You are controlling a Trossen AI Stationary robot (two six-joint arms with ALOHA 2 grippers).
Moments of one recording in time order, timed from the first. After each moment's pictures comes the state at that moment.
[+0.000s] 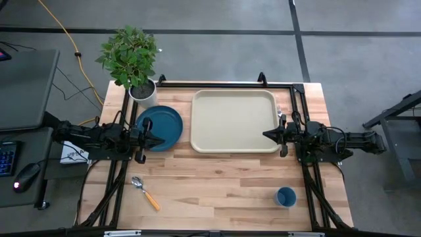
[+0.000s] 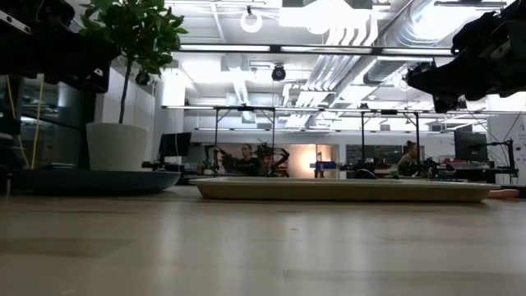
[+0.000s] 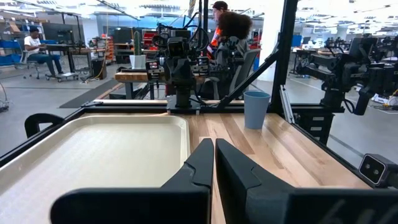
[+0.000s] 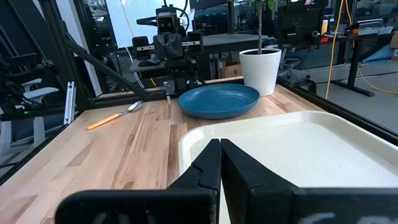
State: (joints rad) left arm -0.05 0.00 0.01 0.02 -0.10 -0.02; right arm -0.05 0.06 0.01 0.02 0.05 0.10
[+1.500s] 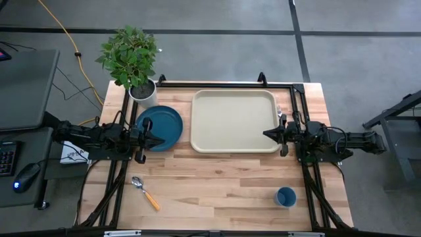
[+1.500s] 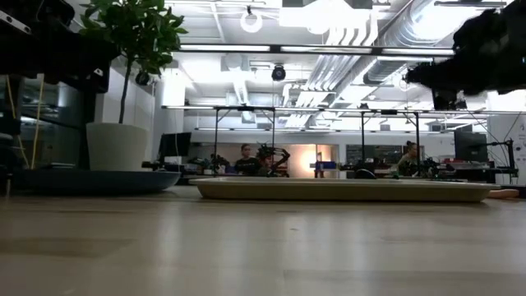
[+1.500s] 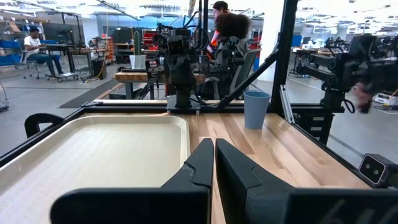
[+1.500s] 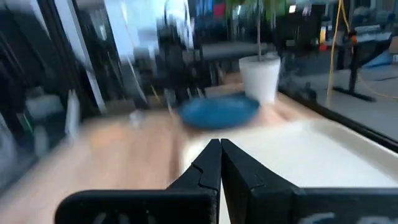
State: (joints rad) left arm -0.05 0.00 0.01 0.02 -0.10 -0.01; right arm -0.05 0.07 0.01 0.12 0.05 0.17
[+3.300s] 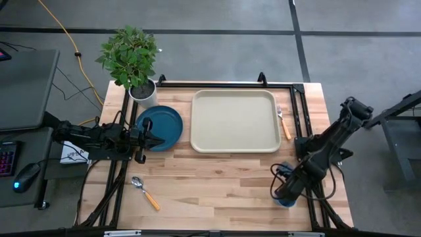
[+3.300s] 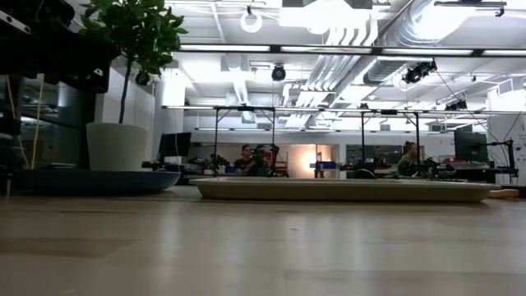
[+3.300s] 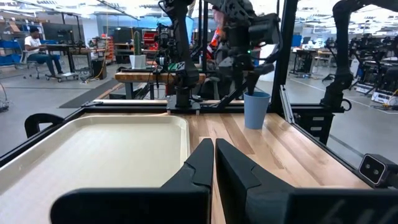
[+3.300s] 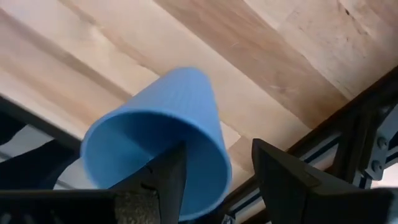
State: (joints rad) left arm -0.05 0.00 0.01 0.02 -0.10 -0.01; right arm 0.83 1.35 0.96 -1.03 -0.16 1.75
